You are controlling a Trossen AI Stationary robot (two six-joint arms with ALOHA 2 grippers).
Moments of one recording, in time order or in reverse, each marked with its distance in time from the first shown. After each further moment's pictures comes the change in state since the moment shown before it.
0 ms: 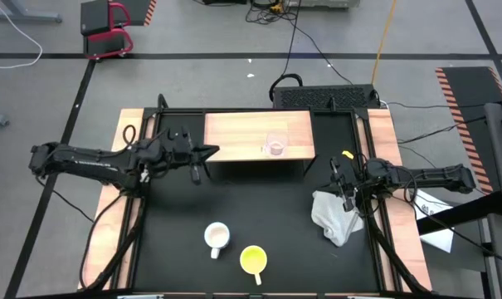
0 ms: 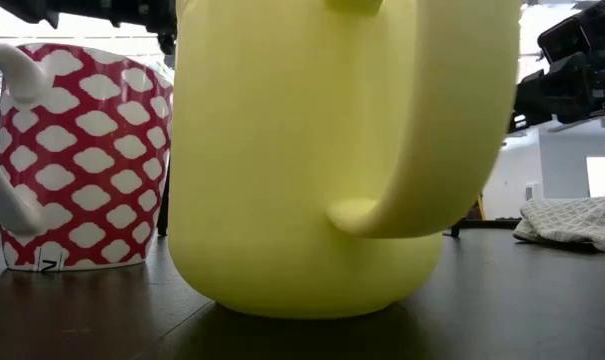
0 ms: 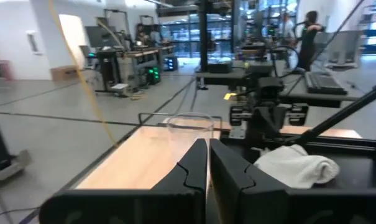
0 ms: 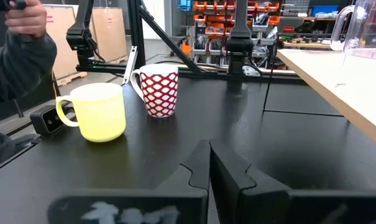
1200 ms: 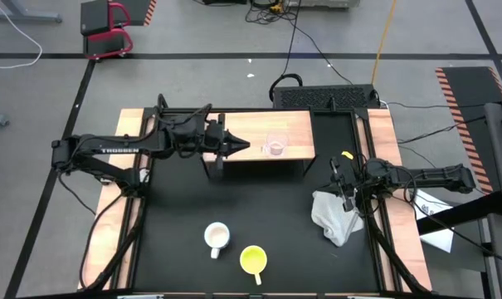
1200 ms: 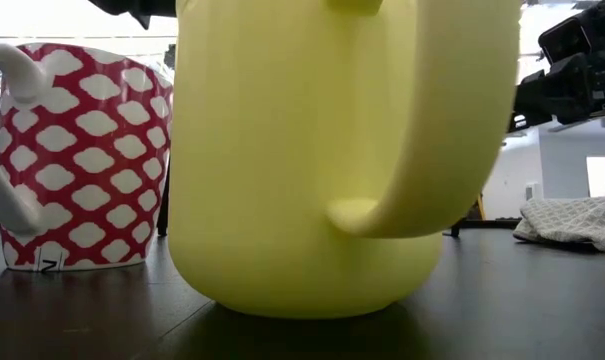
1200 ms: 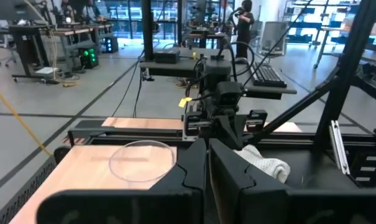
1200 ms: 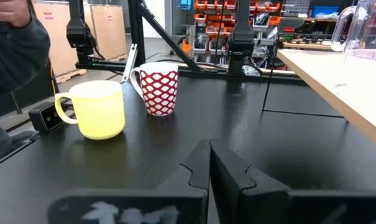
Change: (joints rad) left arm 0.183 0.381 0.349 -0.049 0.436 -0.047; right arm 0.000 0.000 0.000 -0.005 0.001 -0.016
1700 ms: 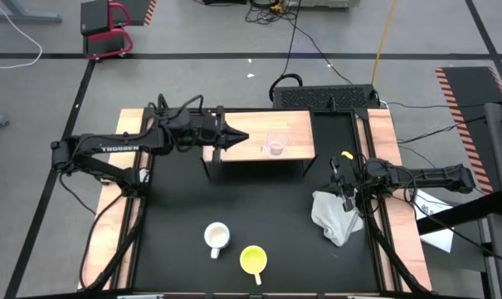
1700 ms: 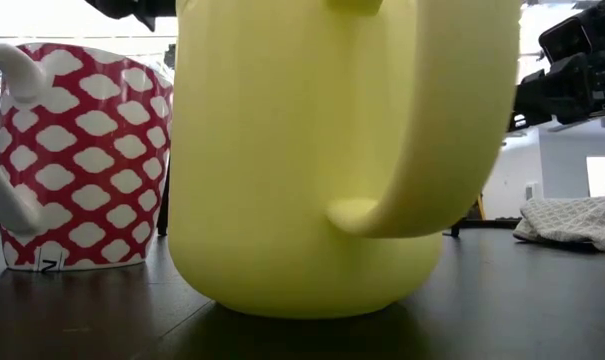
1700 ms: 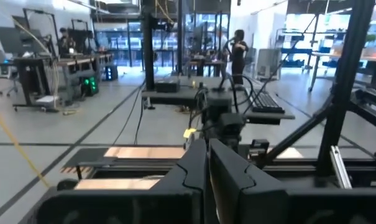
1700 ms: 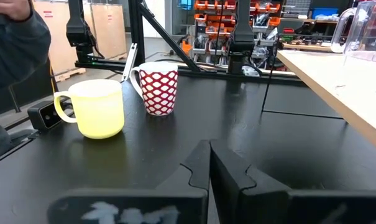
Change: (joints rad) left arm 0.058 -0.001 0.000 0.124 0.073 -0.007; right arm 0.000 0.000 0.000 0.000 0.001 -0.010
